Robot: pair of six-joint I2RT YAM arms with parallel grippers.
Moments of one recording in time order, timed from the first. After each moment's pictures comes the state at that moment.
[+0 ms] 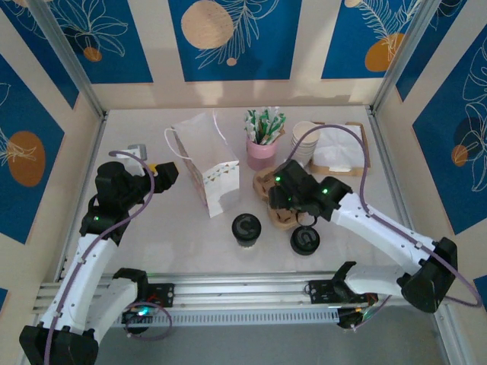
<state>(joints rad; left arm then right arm) -0.14 0.79 0.75 -0.28 0.31 -0.41 0.73 1.18 1.05 -0.90 0.21 0.57</state>
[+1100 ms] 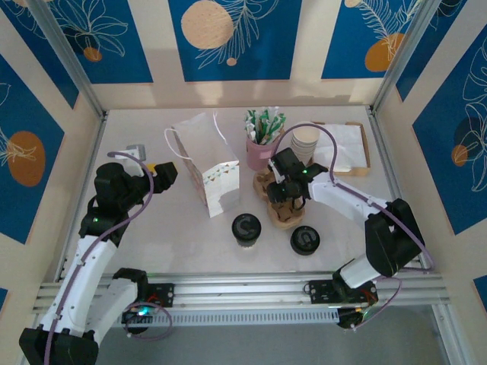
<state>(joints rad) -0.14 0.78 0.74 -0.28 0.30 -0.41 0.56 1.51 1.03 -0.67 0.05 0.19</state>
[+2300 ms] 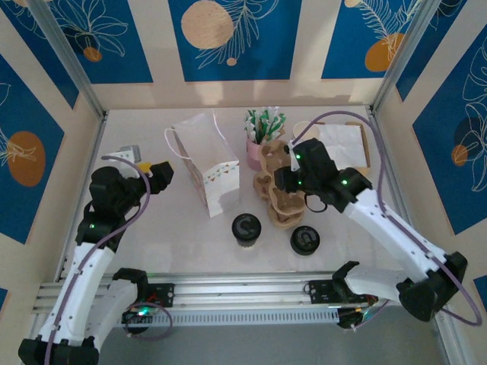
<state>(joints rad) -0.14 0.71 0.74 -0.29 0.24 -0.39 0.64 1.12 1.18 -0.82 0.06 0.35</state>
